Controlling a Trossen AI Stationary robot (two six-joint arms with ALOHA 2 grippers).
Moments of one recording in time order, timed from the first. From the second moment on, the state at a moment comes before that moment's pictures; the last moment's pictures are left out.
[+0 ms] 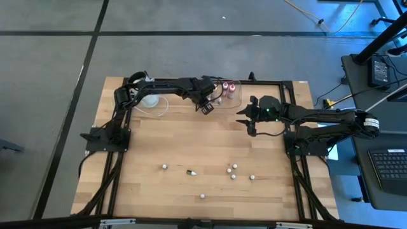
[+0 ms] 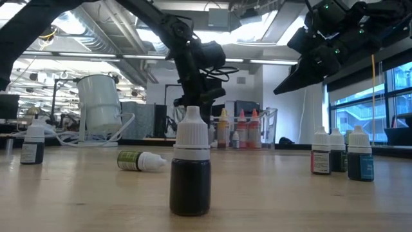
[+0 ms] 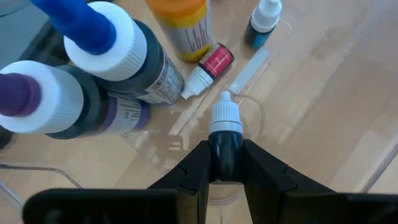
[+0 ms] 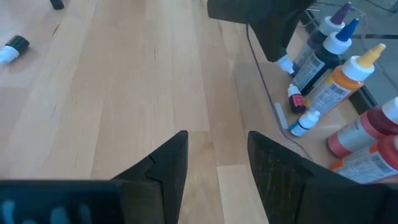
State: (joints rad) left arm 0.42 2.05 1.57 -0.66 -0.11 -0.20; right arm -0.31 1.03 0.50 -0.04 -0.10 -0.22
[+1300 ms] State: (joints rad) left arm 0.40 2.06 1.68 -0.60 -0.07 -0.23; right arm -0.31 1.03 0.50 -0.01 -0.10 -0.21
